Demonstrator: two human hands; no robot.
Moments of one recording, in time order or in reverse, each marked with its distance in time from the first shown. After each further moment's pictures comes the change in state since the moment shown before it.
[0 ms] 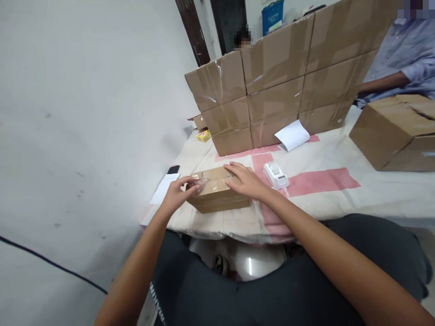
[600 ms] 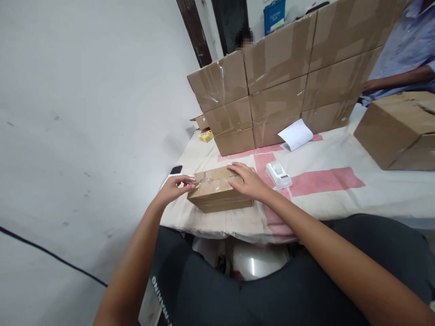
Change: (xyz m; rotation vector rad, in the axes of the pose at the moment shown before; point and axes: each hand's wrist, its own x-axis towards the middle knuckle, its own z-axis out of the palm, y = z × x) left_hand 0.018 -0.013 -0.031 0.064 -0.130 -0.042; right_hand -0.002 0.006 0.008 0.052 0.091 -0.032
